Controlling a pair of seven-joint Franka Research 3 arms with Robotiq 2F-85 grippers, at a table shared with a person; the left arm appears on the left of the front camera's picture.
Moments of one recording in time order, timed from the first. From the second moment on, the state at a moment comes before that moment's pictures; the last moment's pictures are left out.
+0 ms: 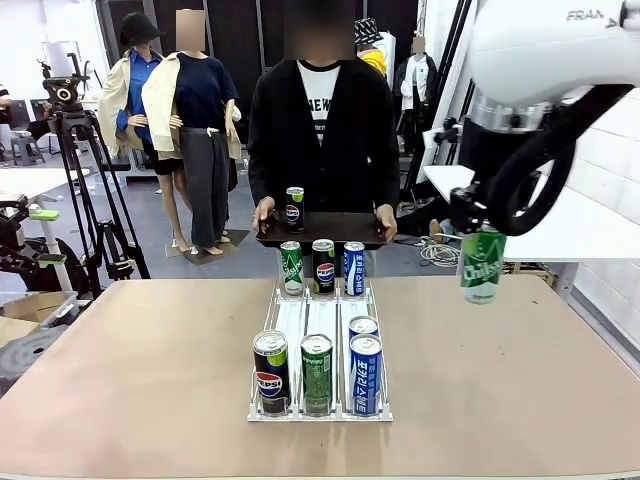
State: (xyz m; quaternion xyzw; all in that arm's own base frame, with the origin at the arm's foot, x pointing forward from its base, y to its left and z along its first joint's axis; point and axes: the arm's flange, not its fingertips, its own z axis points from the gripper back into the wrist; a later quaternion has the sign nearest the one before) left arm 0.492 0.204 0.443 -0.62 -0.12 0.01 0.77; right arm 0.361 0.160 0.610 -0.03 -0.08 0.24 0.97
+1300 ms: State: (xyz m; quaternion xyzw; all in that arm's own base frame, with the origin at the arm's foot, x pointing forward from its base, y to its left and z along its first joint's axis) left arm 0.492 0.204 0.443 -0.62 -0.12 0.01 0.77; right arm 0.415 0.070 0.590 0.02 -0.10 0.24 0.96
